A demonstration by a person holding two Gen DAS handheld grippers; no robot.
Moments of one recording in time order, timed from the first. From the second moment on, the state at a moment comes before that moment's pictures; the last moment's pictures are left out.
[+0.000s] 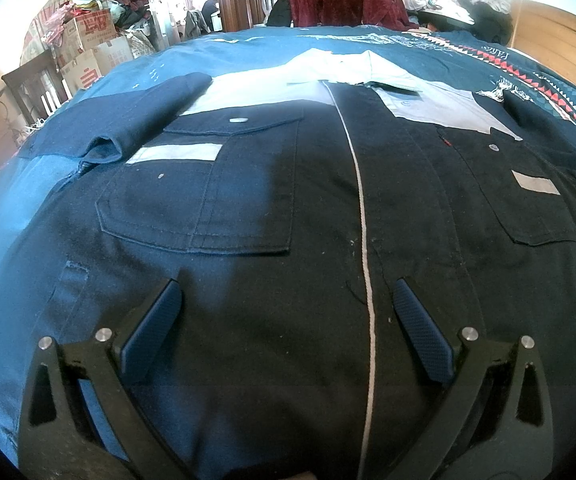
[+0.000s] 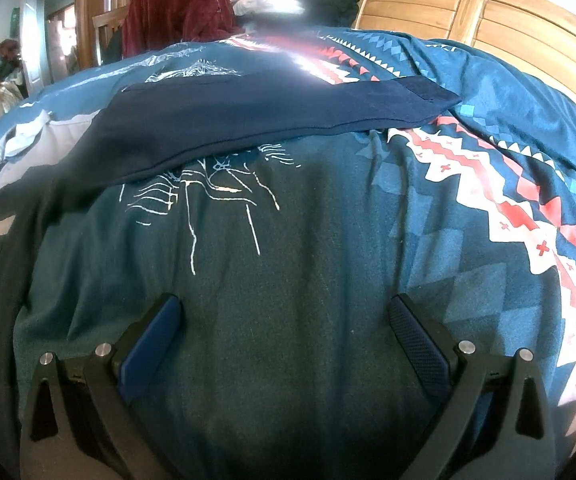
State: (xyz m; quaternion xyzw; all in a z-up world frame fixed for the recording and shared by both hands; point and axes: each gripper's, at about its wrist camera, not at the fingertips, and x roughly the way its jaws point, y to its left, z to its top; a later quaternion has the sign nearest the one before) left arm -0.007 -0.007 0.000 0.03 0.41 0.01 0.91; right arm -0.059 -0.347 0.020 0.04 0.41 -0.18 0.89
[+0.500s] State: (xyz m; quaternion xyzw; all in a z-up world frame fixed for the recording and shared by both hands) left arm -0.008 -0.007 0.000 0.03 0.41 0.01 0.91; right arm -0.058 -0.347 0.021 0.04 0.41 -0.18 0.89
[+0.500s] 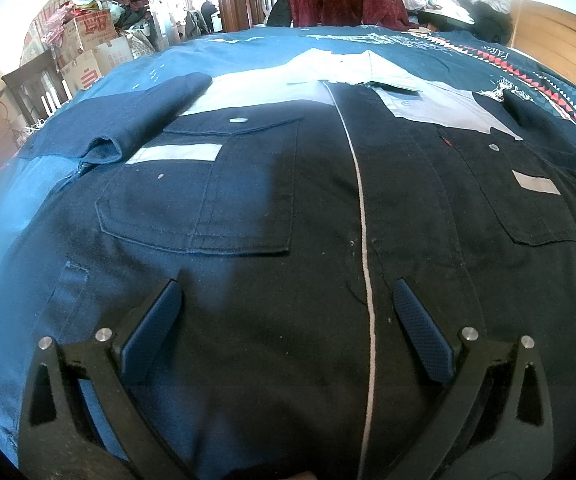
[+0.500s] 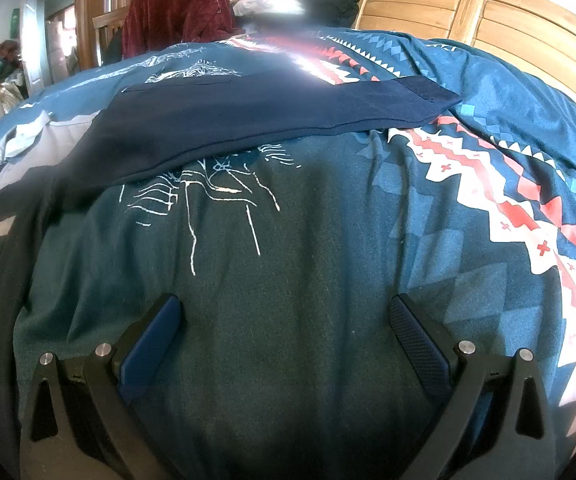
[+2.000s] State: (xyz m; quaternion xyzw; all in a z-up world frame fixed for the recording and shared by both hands) left arm -0.008 -0.006 0.001 0.03 0.41 0.01 0.91; right arm 0.081 -0.668 0.071 0.39 0.41 -0.14 0.82
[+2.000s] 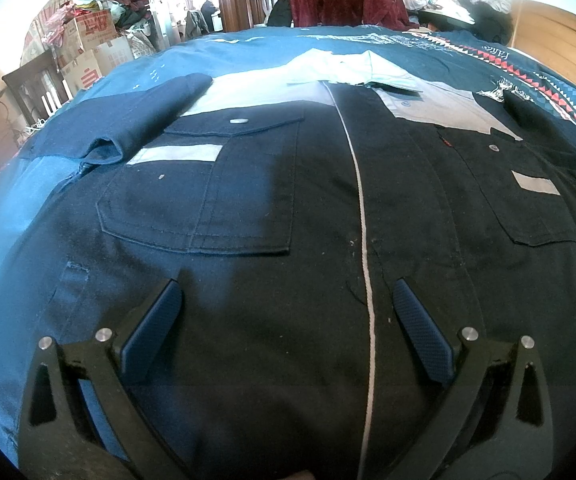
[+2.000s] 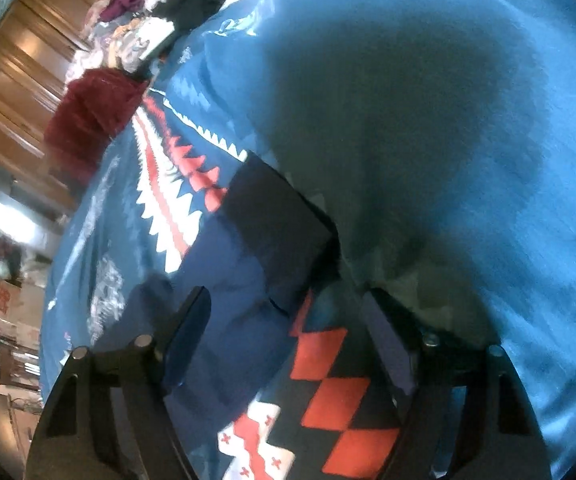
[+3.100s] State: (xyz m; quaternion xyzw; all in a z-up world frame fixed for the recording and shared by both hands) left arm -0.045 0.125 0.143 -0.05 0.28 0.07 0.95; right arm 0.161 -0.199 0.212 0.24 0.34 0.29 0.86
